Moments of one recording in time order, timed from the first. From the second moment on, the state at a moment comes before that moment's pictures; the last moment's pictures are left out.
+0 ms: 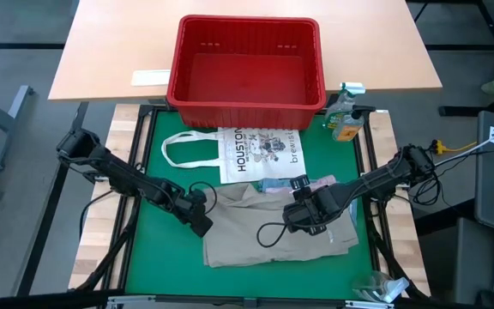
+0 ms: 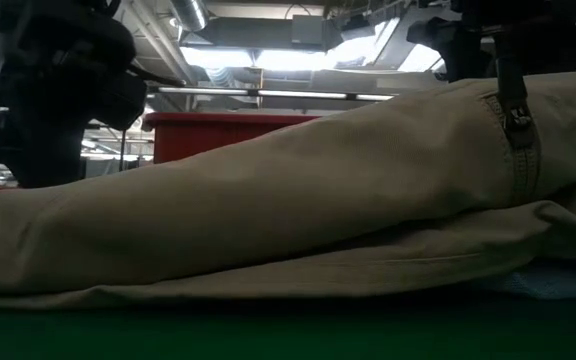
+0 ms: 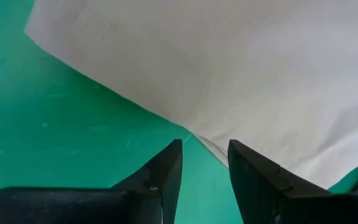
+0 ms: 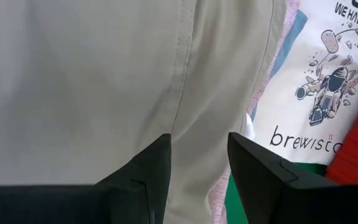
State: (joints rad) left arm -0.39 1.42 0.72 -0.43 0.01 -1.35; right arm 0.42 1.67 1.37 -1.23 0.31 0.01
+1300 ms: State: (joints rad) left arm -0.46 1.61 0.72 -0.28 -0.07 -1.59; right arm 0.42 1.67 1.37 -1.25 0.31 0.01
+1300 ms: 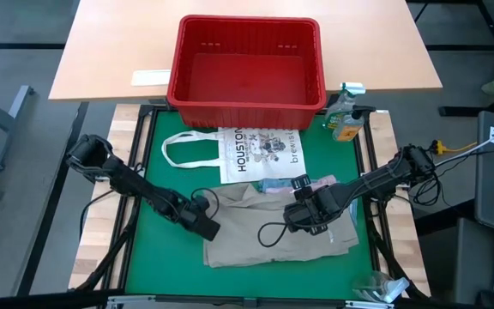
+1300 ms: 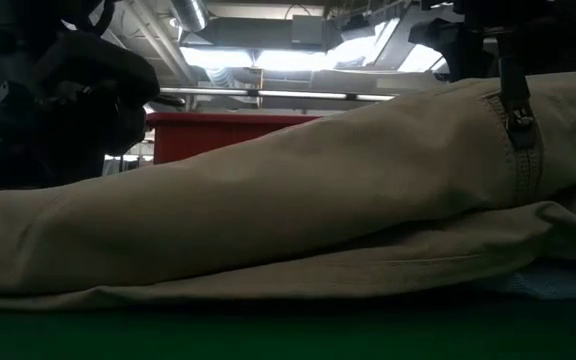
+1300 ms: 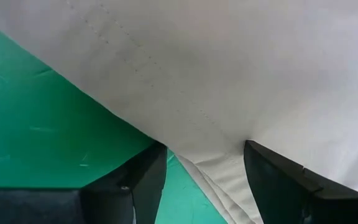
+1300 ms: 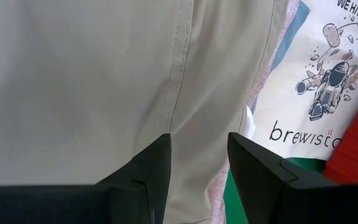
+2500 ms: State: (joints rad) left arm -0.45 1.35 0.72 -0.20 -0.09 -1.60; right arm 0.42 1.55 1.37 -1.34 0.33 0.13
